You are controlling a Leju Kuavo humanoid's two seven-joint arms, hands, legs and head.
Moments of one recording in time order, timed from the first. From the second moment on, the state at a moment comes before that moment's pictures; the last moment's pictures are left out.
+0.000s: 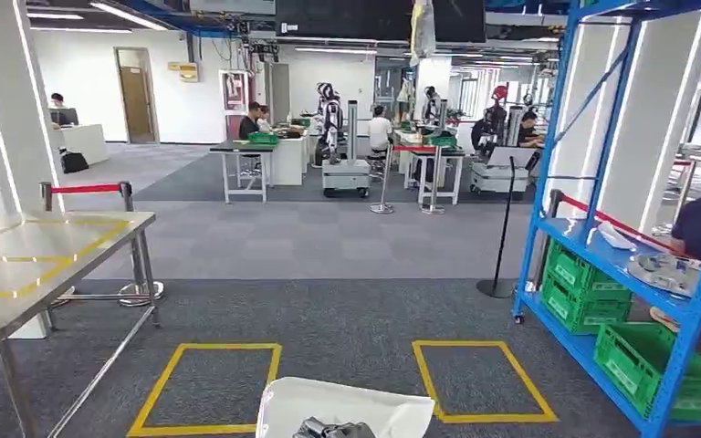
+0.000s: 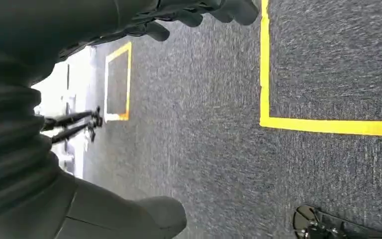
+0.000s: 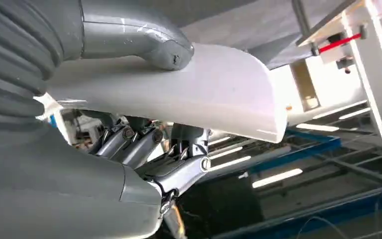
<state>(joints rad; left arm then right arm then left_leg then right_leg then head) -0.13 -0.12 1.07 -0.18 -1.19 0.07 0.03 -0.47 -0.03 0.83 -1.37 1.09 -0.09 -0.07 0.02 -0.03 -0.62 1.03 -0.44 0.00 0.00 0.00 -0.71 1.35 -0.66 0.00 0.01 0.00</state>
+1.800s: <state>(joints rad) -0.13 -0.13 1.07 -0.18 -1.19 0.08 0.06 -0.47 -0.03 0.82 -1.37 1.09 -0.09 -0.09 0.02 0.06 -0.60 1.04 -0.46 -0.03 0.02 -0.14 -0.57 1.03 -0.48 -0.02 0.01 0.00</state>
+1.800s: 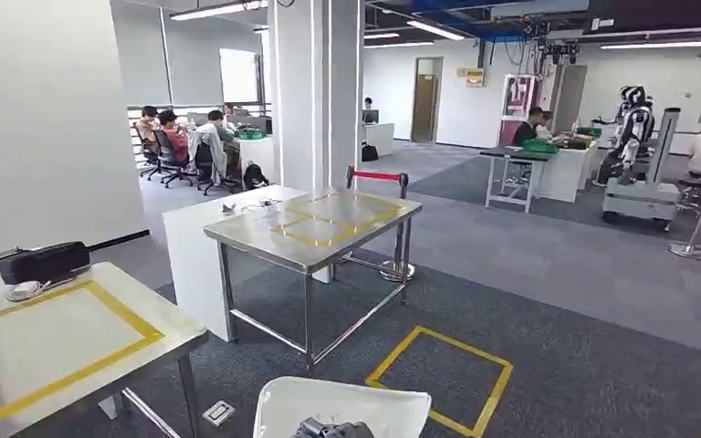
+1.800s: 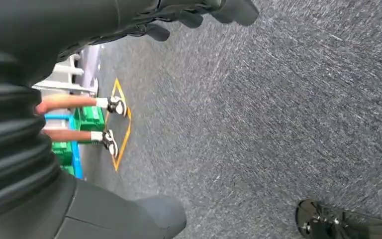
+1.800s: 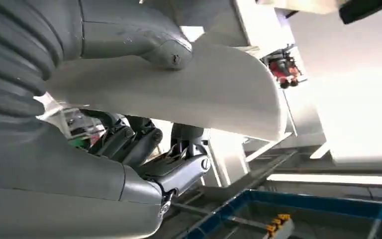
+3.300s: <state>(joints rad) -0.13 -0.13 1.07 -0.18 -1.18 0.08 0.08 -0.48 -0.03 0.83 -1.37 1.09 -0.08 -0.09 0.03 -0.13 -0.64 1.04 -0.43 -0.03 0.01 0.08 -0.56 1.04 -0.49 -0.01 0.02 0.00</state>
